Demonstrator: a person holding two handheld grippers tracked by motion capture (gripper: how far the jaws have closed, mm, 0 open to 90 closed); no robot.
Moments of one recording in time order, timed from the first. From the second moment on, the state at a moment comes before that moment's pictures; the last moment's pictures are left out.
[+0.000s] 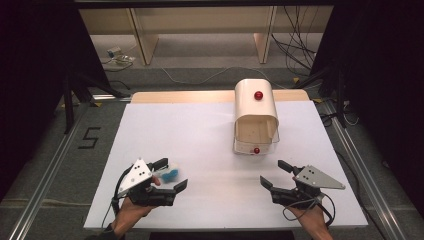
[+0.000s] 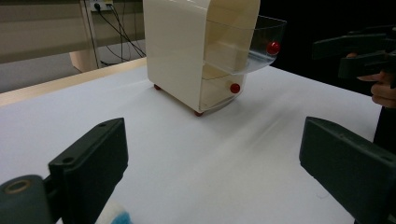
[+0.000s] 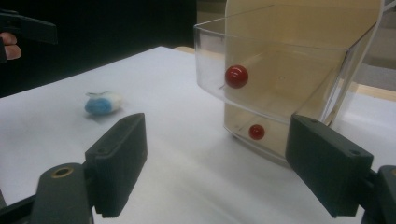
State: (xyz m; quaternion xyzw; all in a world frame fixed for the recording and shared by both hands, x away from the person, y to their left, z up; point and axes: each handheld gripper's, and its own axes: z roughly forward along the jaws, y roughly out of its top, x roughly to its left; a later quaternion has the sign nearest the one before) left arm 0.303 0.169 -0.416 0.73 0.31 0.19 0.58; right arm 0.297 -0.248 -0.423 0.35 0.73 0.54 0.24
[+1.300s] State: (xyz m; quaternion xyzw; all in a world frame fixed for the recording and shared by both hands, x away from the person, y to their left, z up) left arm 0.332 0.176 -0.422 0.74 0.37 0.21 0.52; right arm 0.297 -0.247 -0.423 0.35 0.73 0.54 0.24
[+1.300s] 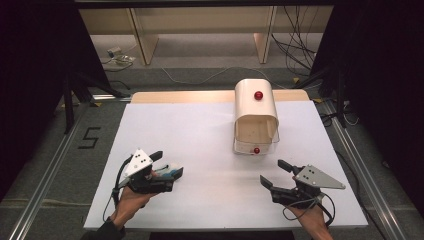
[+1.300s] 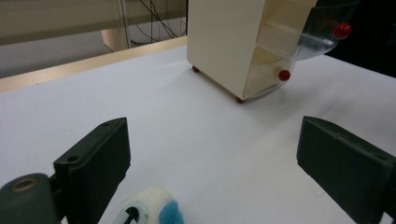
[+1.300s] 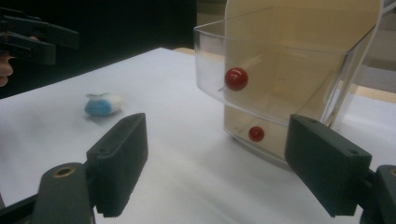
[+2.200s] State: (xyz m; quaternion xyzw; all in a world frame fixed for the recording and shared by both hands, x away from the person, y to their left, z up) left arm 0.366 0.177 -0.441 0.78 0.41 0.18 0.44; right arm 0.299 -0.244 -0.425 0.34 0.74 0.54 0.23
